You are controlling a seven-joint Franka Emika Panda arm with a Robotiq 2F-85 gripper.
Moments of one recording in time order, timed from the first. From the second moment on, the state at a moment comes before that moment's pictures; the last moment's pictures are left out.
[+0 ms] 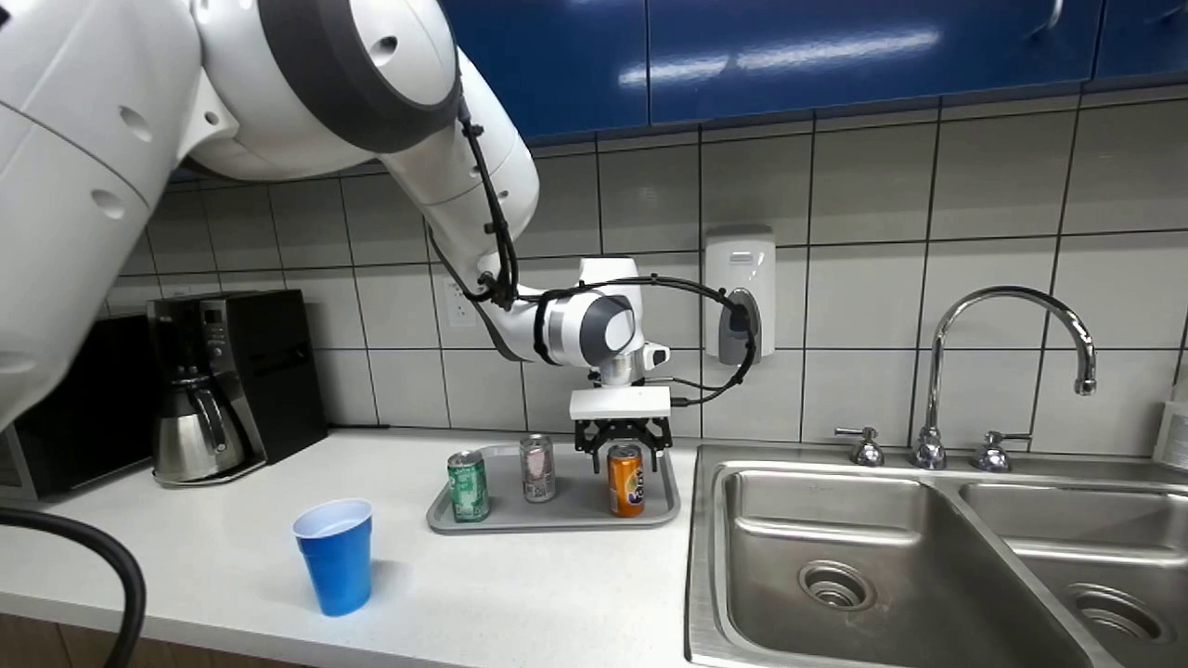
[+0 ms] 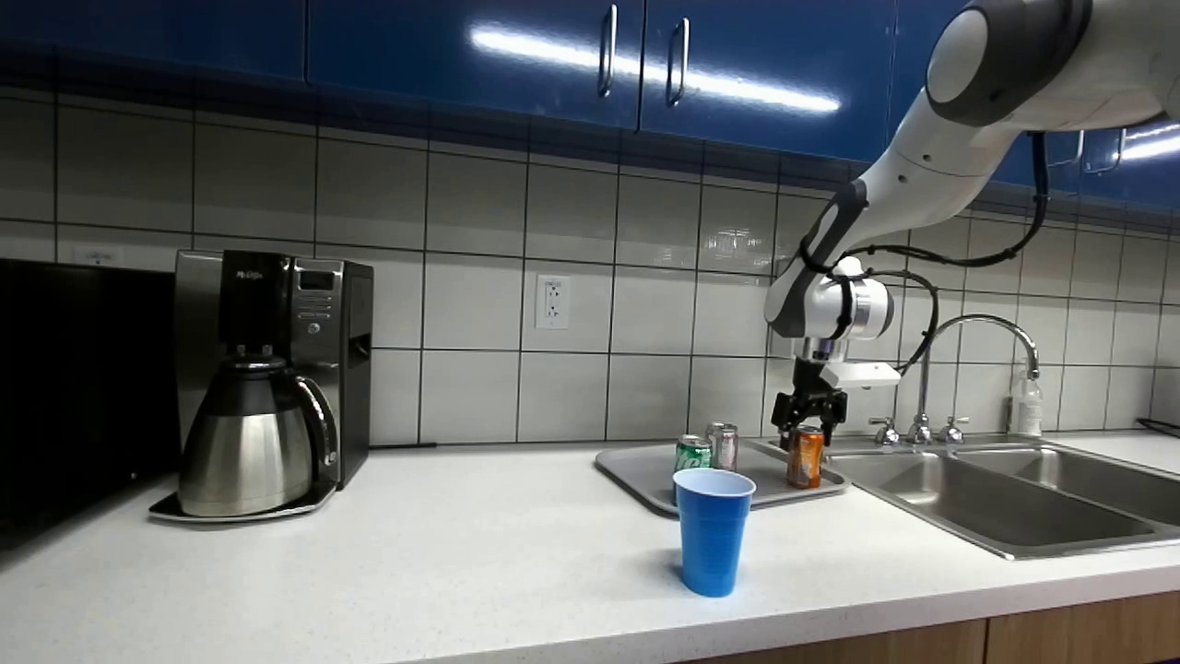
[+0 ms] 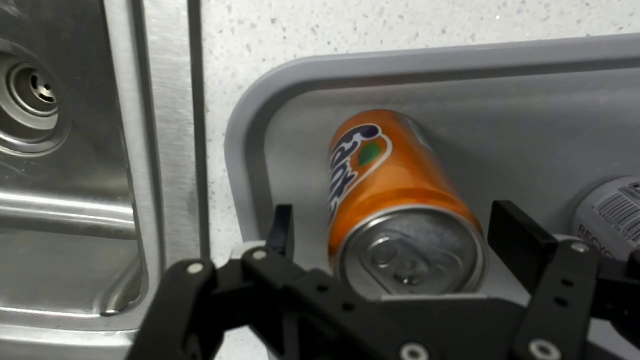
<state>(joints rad) -0.18 0.58 -0.08 -1.78 0.08 2.50 -0.48</state>
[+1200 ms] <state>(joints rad) -0.19 0.61 -0.08 -1.75 0.08 2.50 -0.47</state>
